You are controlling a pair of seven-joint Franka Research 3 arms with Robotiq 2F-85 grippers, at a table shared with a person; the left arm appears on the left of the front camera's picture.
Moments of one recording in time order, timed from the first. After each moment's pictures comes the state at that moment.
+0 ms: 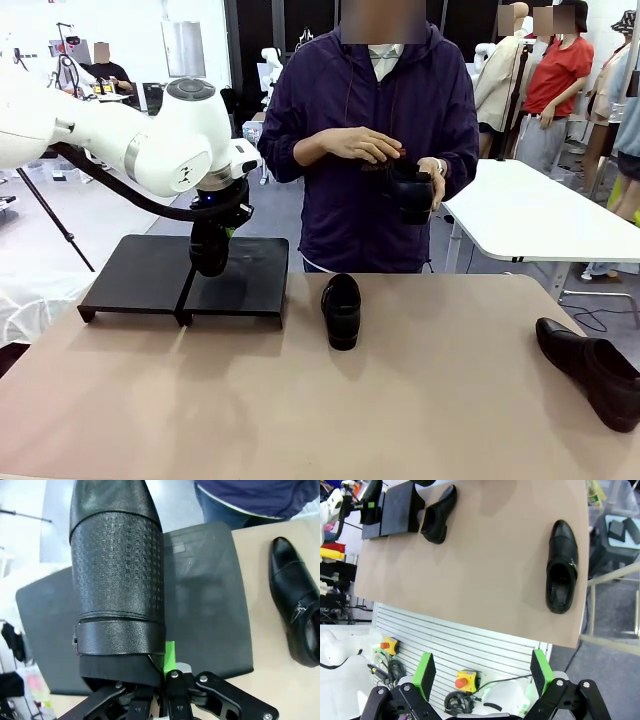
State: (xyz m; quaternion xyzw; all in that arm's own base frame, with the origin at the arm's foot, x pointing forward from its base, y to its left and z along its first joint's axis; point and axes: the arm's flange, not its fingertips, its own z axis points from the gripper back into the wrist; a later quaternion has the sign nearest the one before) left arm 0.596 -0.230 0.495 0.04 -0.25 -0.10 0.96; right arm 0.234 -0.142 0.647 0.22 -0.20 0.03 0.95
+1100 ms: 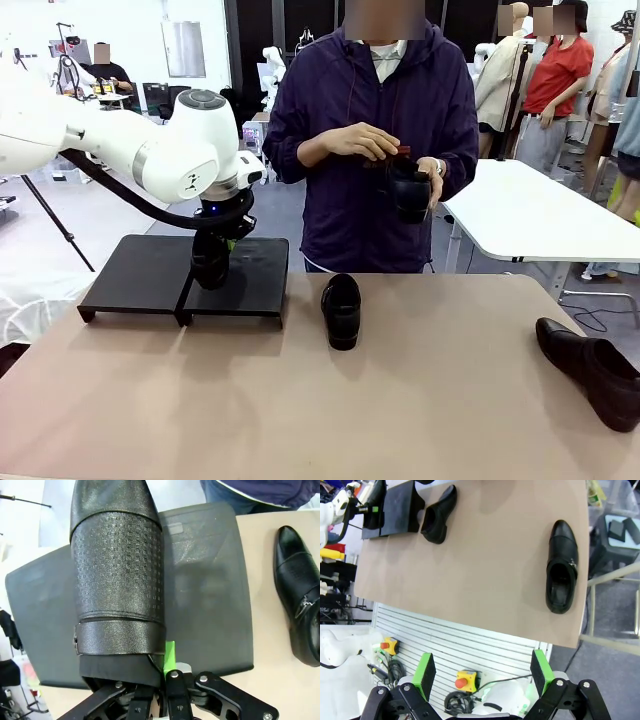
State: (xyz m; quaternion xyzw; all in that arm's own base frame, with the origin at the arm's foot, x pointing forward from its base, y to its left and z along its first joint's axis) left arm 0.596 -0.236 0.472 0.05 -0.23 -0.09 0.97; right arm 0.234 -0.142 0.647 0.22 -0.20 0.03 0.95
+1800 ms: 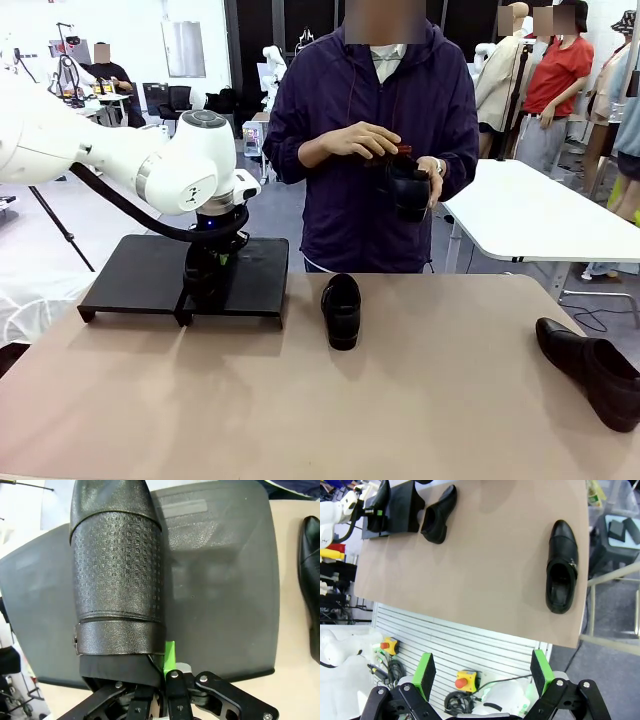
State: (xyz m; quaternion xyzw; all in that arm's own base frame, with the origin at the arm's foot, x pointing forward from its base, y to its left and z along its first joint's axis) left arm 0.609 -0.221 0.440 0.07 -0.19 -0.07 0.98; right arm 0.234 -0.142 0.647 0.22 -0.20 0.03 0.95
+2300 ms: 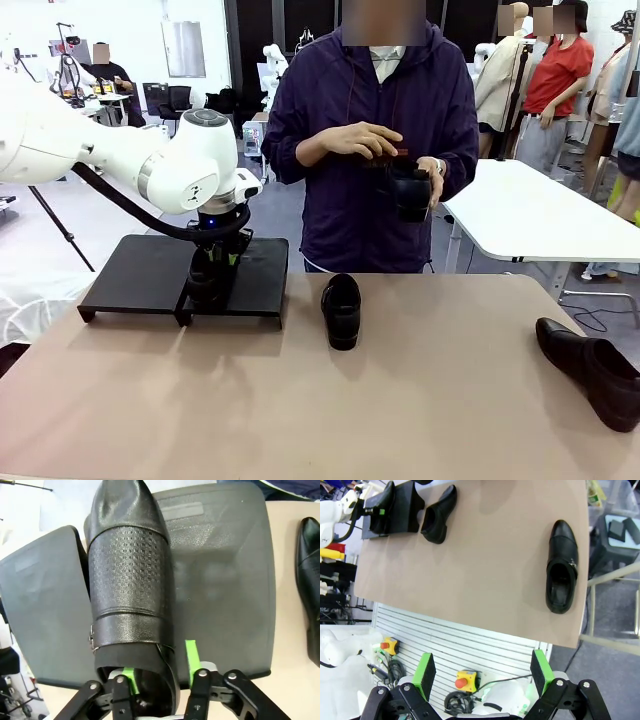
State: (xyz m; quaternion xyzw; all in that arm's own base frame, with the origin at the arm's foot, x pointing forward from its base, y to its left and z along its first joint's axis) left arm 0.611 -0.224 0.442 0.06 -0.19 -0.07 0.98; right arm 0.234 -0.142 0.647 0.22 -0.20 0.03 0.95
